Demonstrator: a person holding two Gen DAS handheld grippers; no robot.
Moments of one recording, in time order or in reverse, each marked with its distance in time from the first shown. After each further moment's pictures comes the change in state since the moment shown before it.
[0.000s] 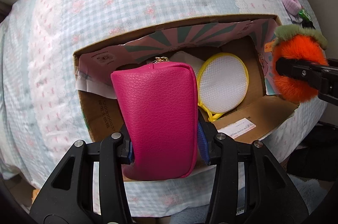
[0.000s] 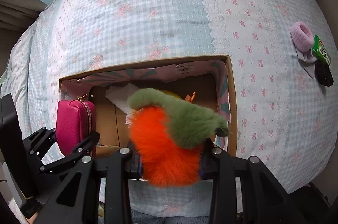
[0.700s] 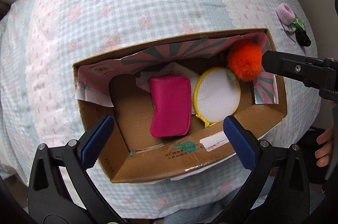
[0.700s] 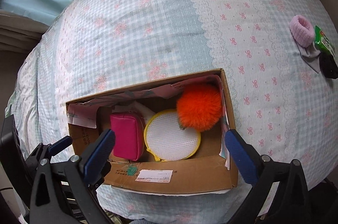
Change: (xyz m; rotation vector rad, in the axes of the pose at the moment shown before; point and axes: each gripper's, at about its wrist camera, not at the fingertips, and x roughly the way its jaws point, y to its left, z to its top) left arm 0.002 -0.003 0.007 -0.017 -0.027 -0.045; right arm -0.012 -0.016 0.011 0.084 -0.078 0.089
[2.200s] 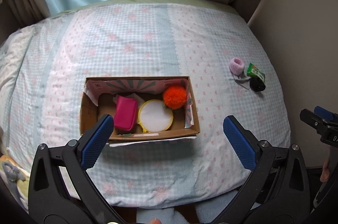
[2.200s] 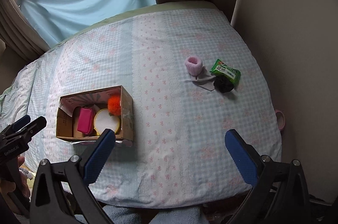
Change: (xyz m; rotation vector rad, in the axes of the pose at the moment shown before) left arm -0.197 -0.145 -0.082 -0.159 -0.416 0.014; right arm -0.238 -0.166 -0.129 -0.079 -0.365 -0.186
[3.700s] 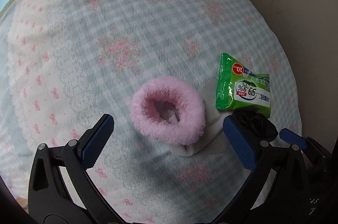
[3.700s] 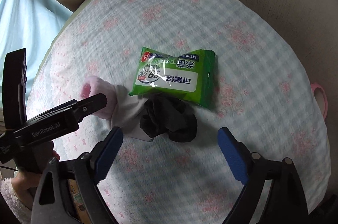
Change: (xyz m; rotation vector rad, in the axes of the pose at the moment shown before) left arm 0.416 -0.296 0.128 0.372 0.325 -0.239; right arm 0.280 -0.199 0.066 0.458 0.130 0.081
